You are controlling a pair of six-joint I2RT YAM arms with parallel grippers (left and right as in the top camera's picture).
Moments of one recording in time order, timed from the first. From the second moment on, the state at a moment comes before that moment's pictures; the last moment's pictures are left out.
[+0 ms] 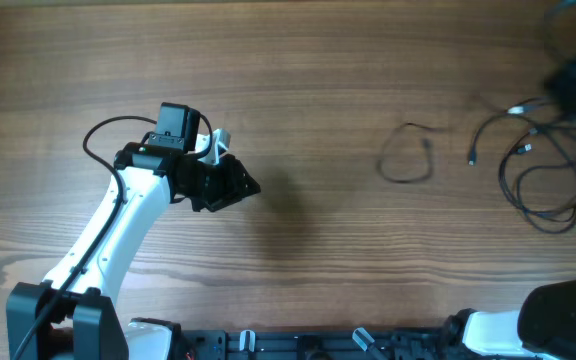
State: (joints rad) left arm -0.18 1.48 0.98 -0.83 0.59 -0.47; right arm -0.46 1.59 1.62 -0.93 -0.14 0.54
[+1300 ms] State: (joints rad) left arm -0.18 1.48 0.98 -0.83 0.59 -0.47; right arm -0.05 2.02 1.61 -0.99 0.09 0.49
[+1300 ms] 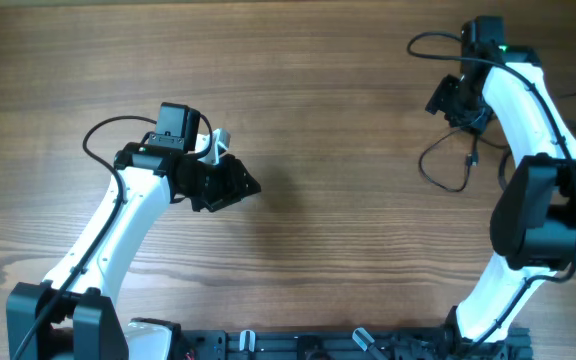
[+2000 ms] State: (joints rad) left arm -0.18 1.48 0.98 -0.83 0.59 -0.47; right arm -0.05 2.20 1.61 -0.98 0.07 0.68
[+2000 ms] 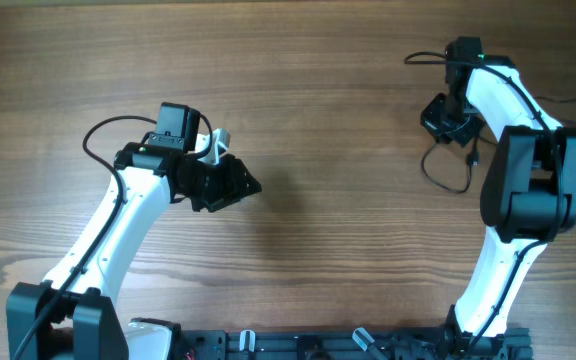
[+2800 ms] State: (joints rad) left arm -0.18 1.48 0.98 -0.82 0.59 -0.47; right arm -0.43 1.80 1.80 -1.14 0.26 0.33
